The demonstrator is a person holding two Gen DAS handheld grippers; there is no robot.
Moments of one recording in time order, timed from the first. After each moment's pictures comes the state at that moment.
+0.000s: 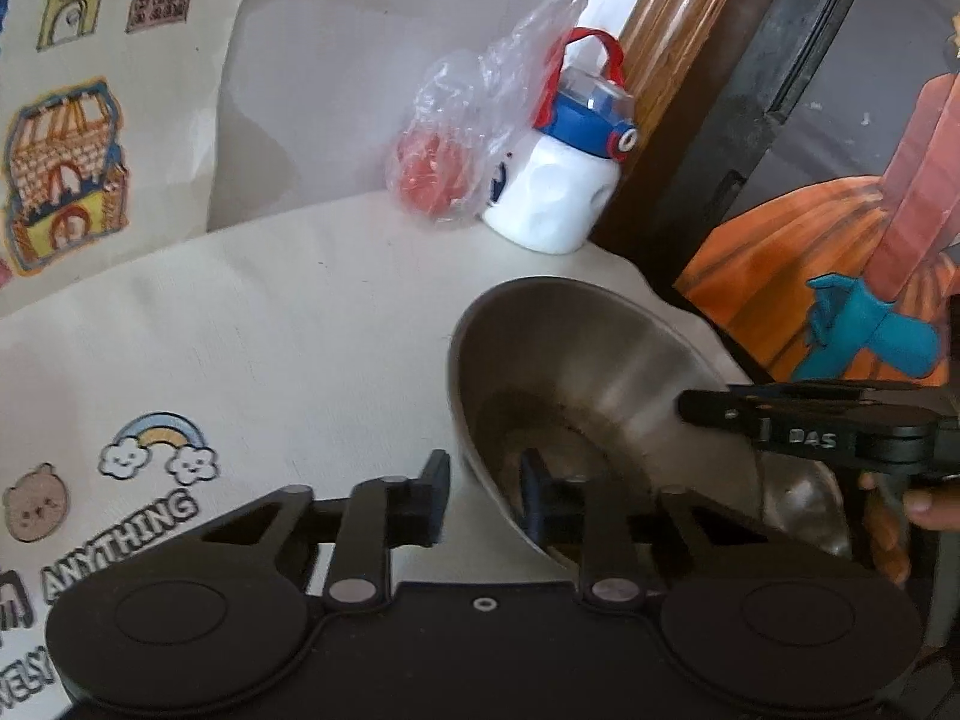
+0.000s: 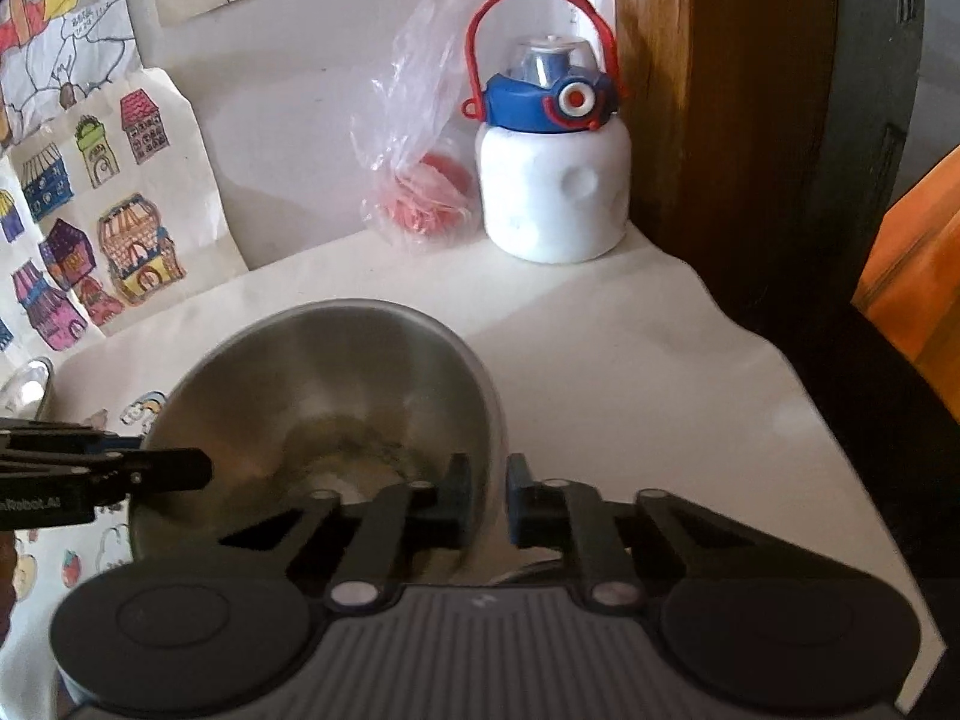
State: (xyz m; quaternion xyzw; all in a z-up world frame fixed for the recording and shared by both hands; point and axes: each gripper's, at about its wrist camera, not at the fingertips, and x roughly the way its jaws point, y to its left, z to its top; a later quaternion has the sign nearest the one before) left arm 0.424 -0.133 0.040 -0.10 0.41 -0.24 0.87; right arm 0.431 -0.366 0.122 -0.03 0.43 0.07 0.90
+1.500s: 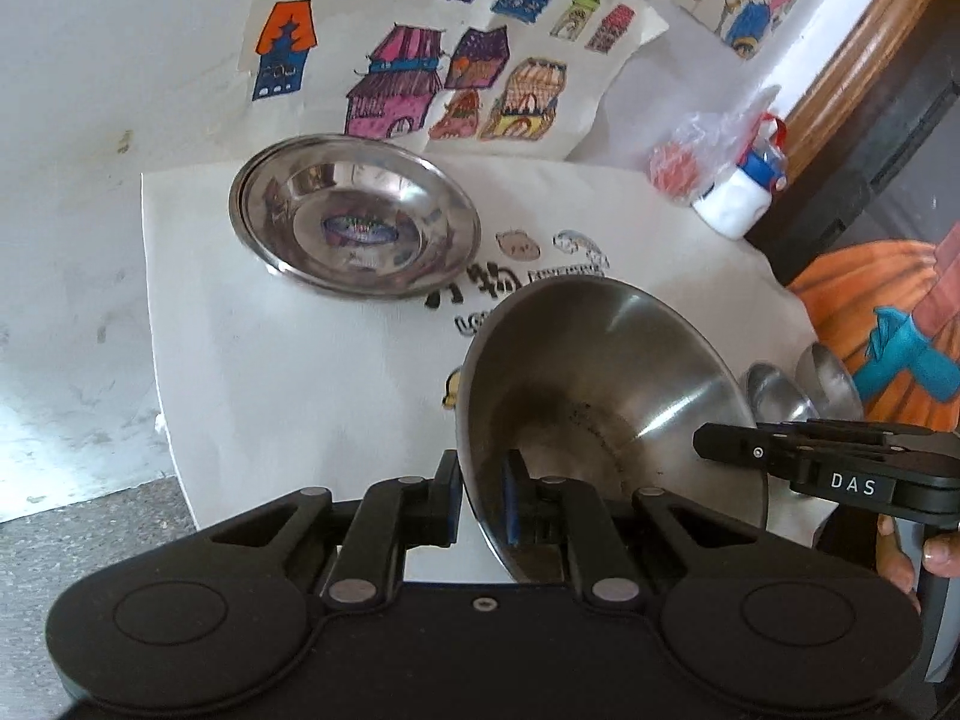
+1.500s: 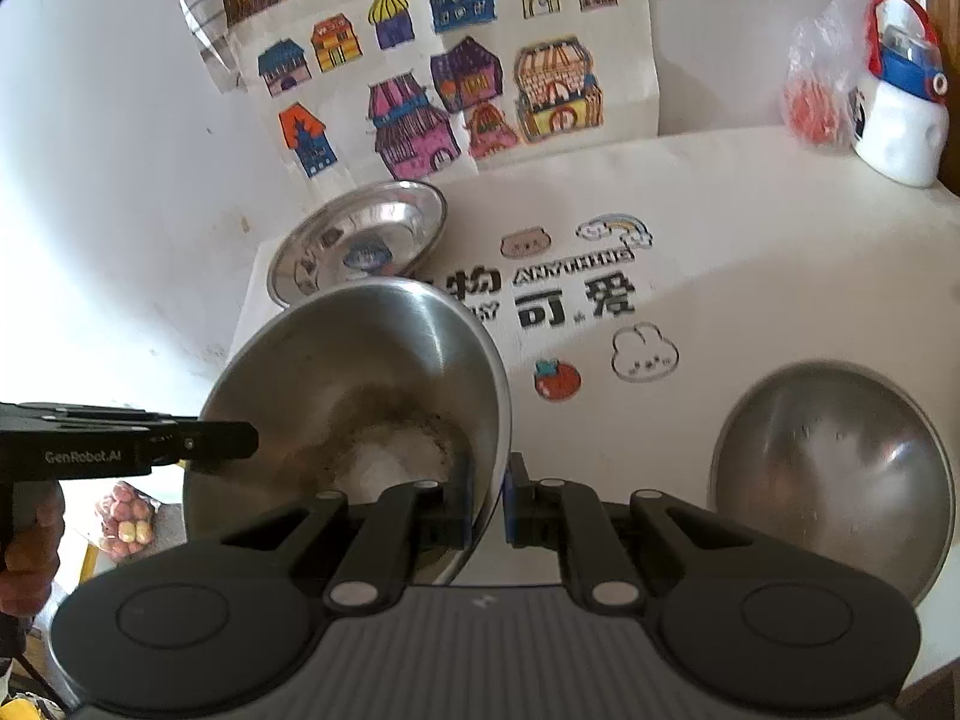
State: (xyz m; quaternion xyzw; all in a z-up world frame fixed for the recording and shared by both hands) left arm 0.219 0.106 0.073 -0.16 0.47 -0.10 0.86; right arm 0.266 -0.139 0.116 -0.03 0.49 0.22 0.84
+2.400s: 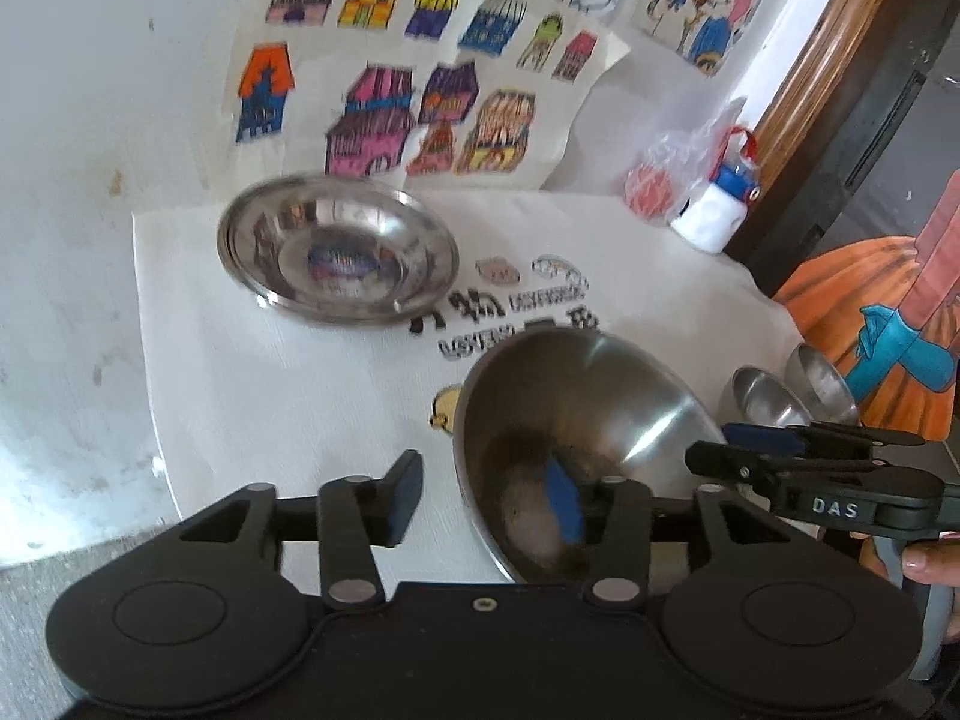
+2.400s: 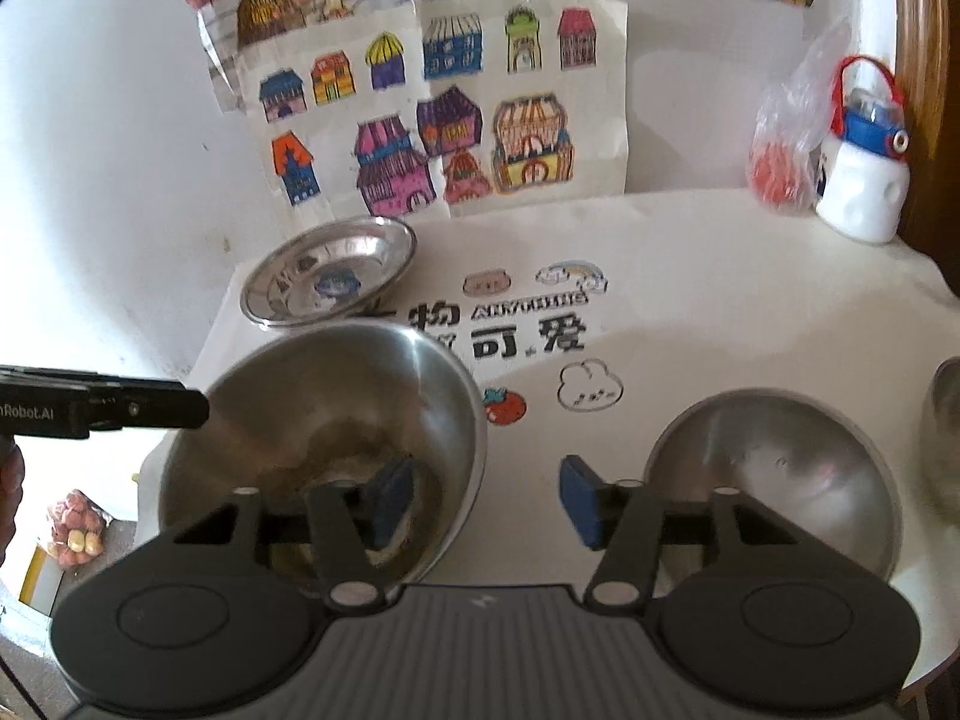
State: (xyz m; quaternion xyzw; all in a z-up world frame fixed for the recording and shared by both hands) left arm 0.201 0.100 0.079 -0.14 0.41 -0.11 0.89; right arm 0.247 -0.159 0.123 -0.07 0.41 0.21 0.88
